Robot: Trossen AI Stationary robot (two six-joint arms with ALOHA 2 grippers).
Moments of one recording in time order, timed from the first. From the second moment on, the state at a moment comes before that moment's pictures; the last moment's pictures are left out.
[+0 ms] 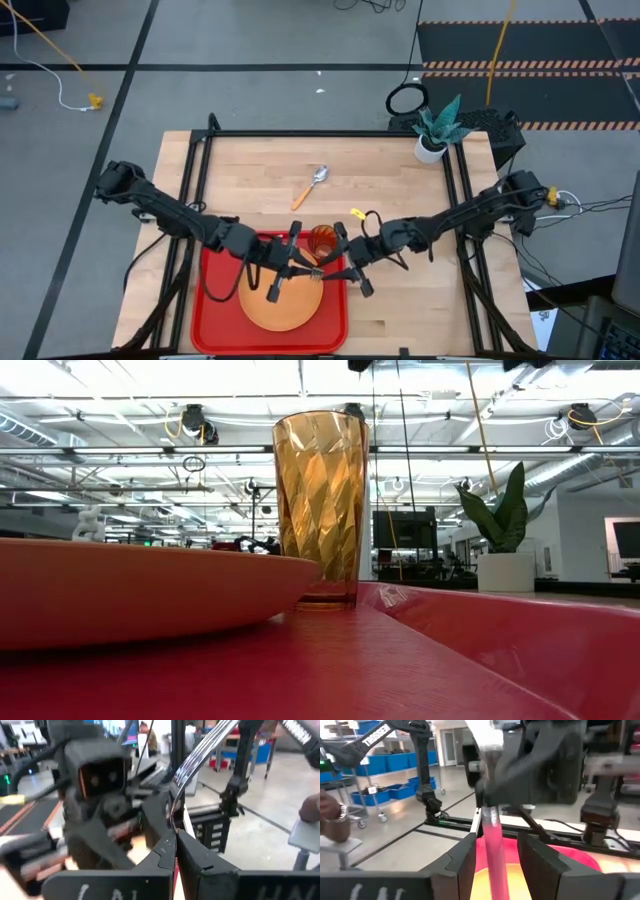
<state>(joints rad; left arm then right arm) -0.42 1.45 0.94 0.48 -0.10 0.05 0.30 1.57 0.87 0.72 -0.11 0.09</state>
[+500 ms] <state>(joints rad) -0.41 1.45 0.94 0.48 -0.11 0.07 0.27 1.65 0.87 0.83 -0.18 0.12</state>
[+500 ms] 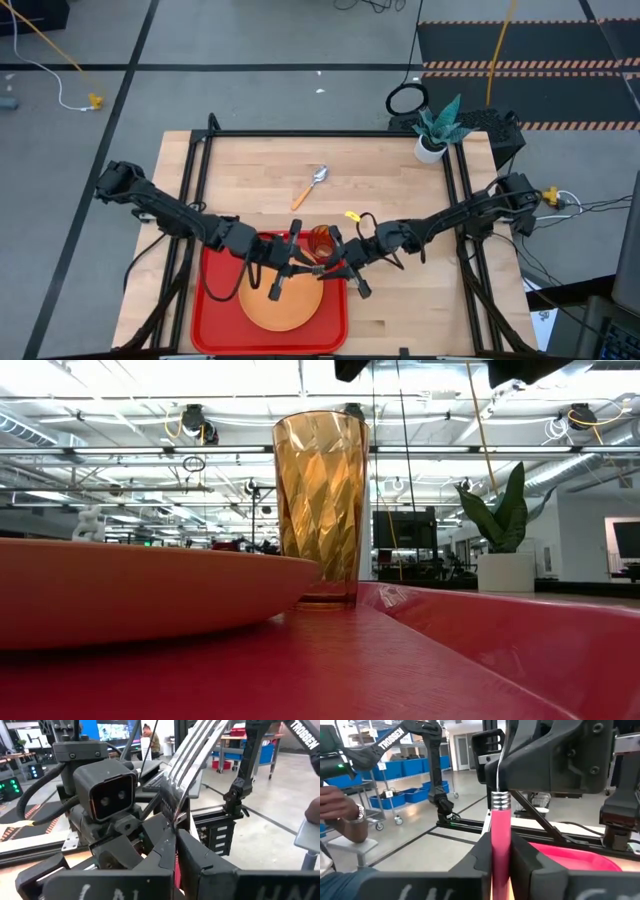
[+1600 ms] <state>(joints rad) -0.49 1.51 0.94 0.63 -0.50 0.08 0.45 1.46 0.82 0.94 0.49 -0.19</state>
